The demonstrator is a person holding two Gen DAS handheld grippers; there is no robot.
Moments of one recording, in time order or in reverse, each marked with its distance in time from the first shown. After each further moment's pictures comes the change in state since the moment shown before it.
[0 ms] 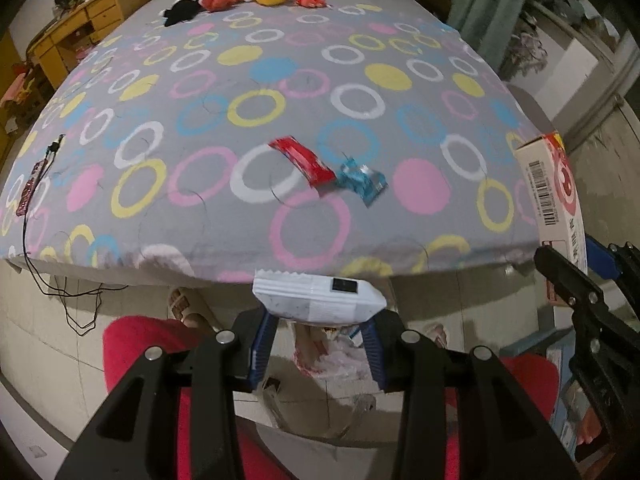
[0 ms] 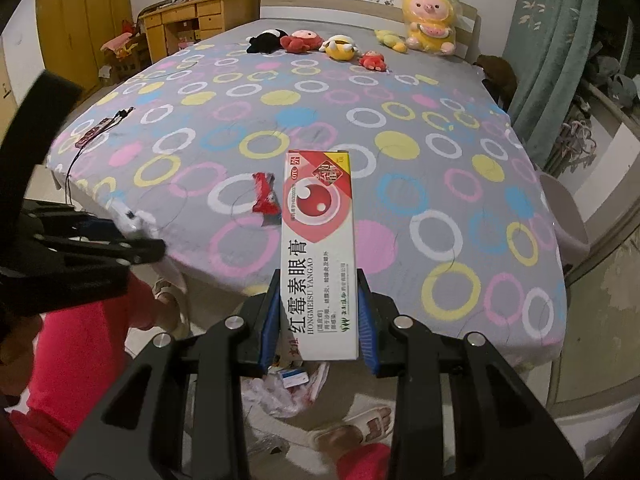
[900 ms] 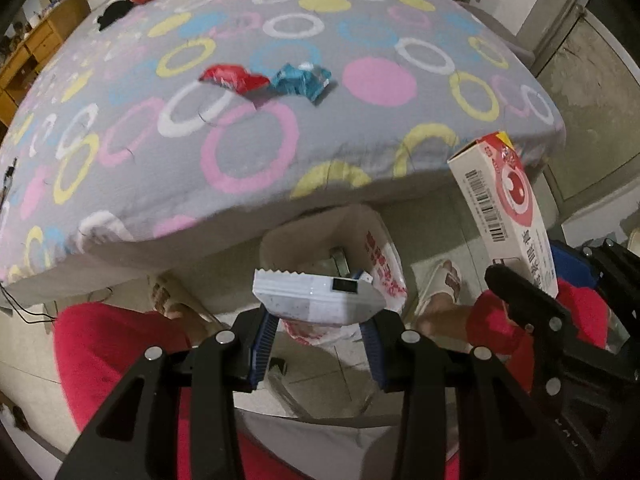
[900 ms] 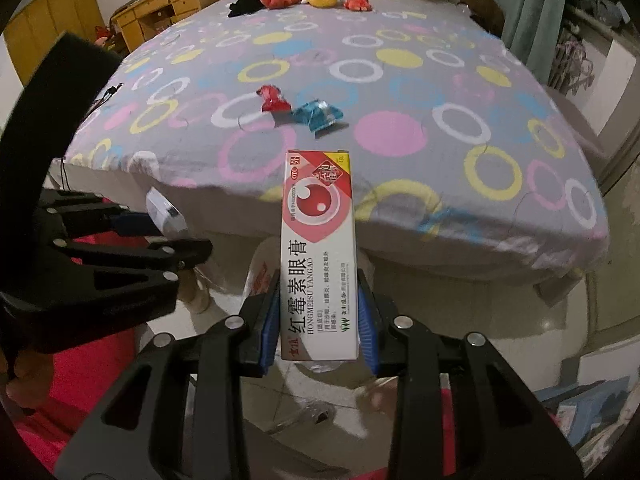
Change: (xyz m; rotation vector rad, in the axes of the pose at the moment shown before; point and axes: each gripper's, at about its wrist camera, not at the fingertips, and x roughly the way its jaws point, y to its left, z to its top) left arm 0.075 -0.028 -0.068 0.204 0.105 -0.042; right arm 0.048 0.031 -0.104 0.152 0.122 0.043
